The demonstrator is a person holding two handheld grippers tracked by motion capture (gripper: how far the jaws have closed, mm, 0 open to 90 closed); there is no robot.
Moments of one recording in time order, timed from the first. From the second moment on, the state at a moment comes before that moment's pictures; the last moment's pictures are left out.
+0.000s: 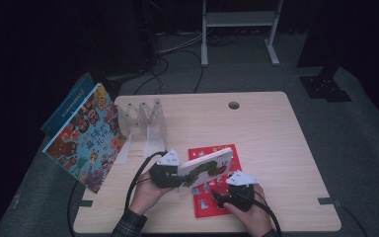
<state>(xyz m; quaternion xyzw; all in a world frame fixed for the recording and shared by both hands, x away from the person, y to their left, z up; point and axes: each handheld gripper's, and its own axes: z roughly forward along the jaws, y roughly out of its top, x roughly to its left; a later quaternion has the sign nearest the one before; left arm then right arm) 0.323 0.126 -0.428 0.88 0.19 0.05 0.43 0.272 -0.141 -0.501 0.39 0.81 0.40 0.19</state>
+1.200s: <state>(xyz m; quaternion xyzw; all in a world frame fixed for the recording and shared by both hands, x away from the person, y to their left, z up) 0.305 0.256 -0.392 0.82 0.30 0.11 0.47 0.274 -0.141 -0.501 0.39 0.81 0.40 0.19</state>
